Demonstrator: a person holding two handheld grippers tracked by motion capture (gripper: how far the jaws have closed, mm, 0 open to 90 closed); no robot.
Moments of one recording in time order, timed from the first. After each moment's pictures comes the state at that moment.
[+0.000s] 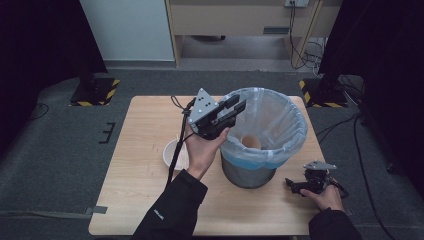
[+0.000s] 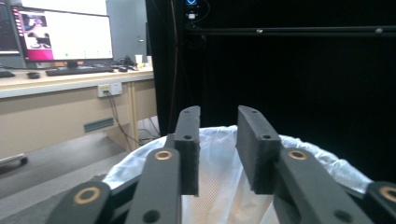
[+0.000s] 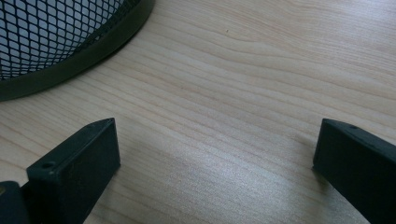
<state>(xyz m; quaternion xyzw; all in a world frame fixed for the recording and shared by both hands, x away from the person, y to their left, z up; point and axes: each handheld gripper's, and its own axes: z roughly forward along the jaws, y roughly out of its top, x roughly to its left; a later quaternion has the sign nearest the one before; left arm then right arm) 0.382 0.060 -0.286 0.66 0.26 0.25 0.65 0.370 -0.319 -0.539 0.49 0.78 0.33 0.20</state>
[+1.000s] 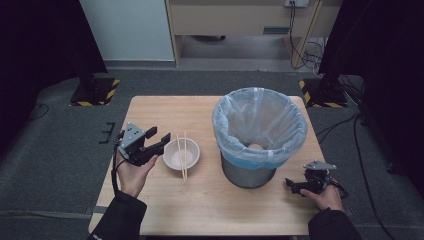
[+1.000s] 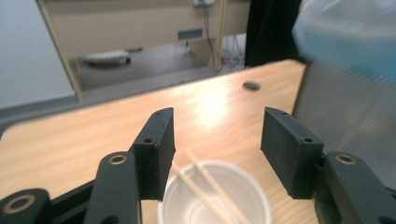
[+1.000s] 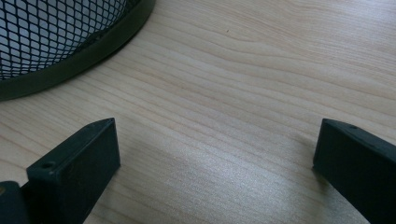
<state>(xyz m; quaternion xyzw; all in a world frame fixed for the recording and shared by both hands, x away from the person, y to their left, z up) 0.364 0.227 -0.388 0.70 0.44 0.28 0.50 0.370 -0.319 -0.539 0.49 0.78 0.33 0.20</state>
